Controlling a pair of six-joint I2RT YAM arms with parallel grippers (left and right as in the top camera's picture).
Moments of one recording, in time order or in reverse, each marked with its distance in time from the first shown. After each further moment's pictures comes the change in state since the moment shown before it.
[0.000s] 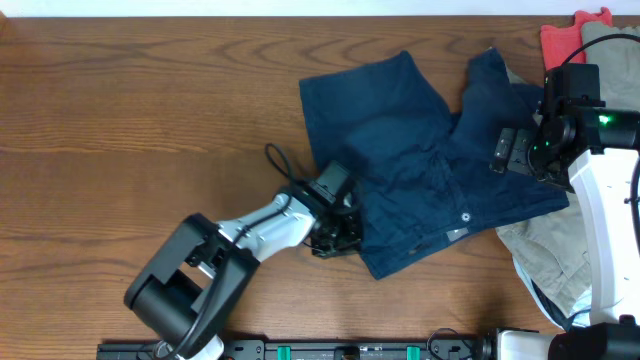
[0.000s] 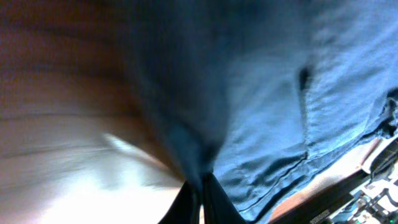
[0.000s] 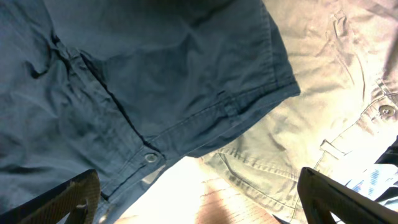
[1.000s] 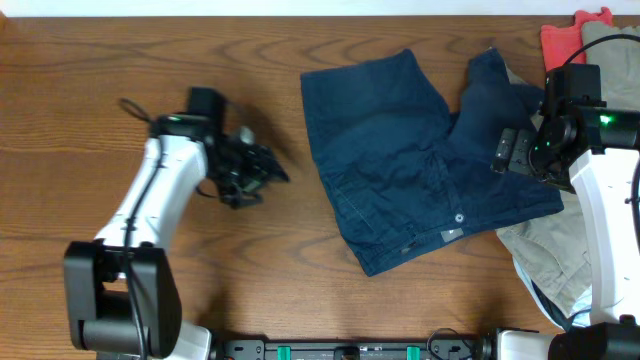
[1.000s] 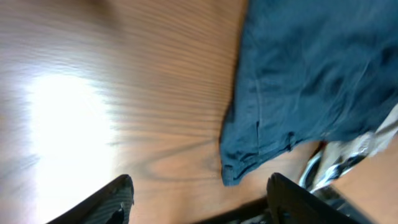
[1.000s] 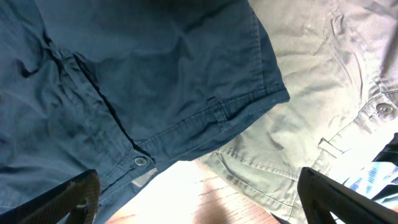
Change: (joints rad) left arm 0.520 -0.127 0.278 -0.539 0.039 0.386; right arm -0.004 0.000 0.000 -0.004 0.004 0.000
